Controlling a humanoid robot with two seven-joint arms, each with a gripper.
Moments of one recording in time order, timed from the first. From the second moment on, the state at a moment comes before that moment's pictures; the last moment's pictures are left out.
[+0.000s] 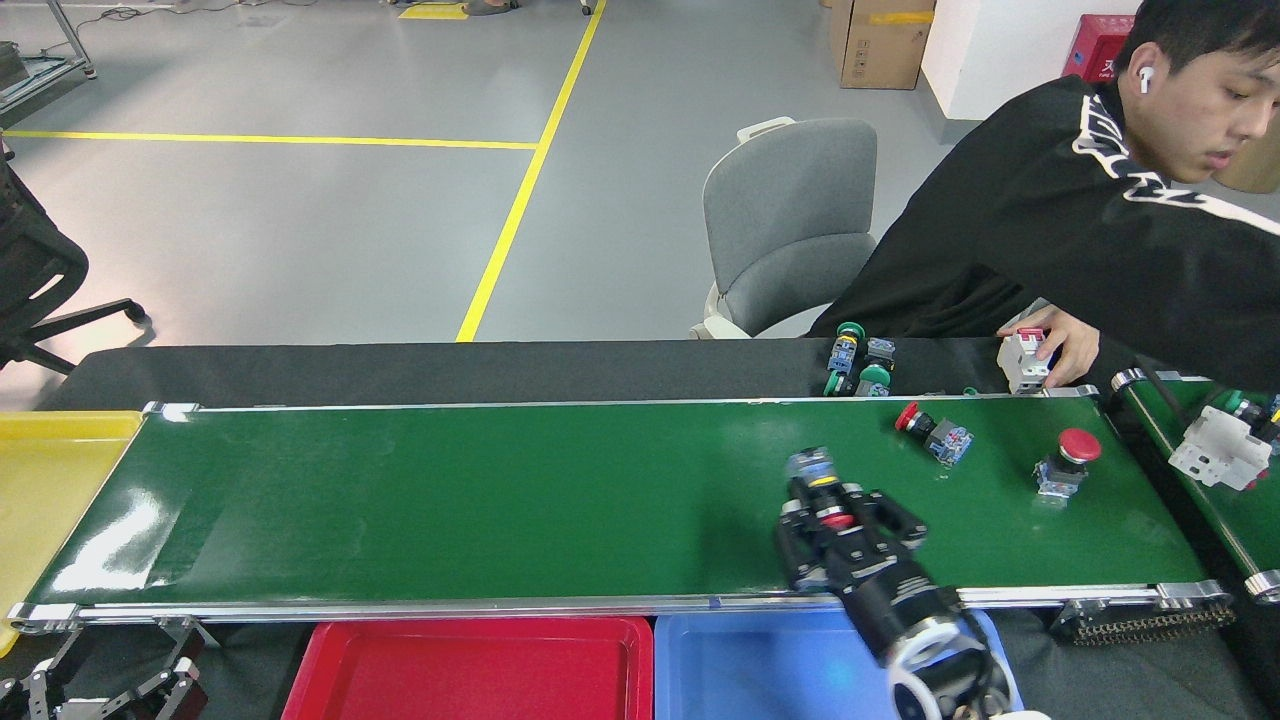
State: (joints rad) left arm 0.25 0.12 0.61 -1.72 -1.30 -0.56 -0.24; right arm -0.10 0.02 0.40 -1.59 1.24 -0.24 0.15
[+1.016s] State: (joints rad) left arm 0.26 0.12 0.61 -1.72 -1.30 -0.59 -0.24; right arm -0.07 -0.09 0.30 -1.66 1.25 0.35 0.12
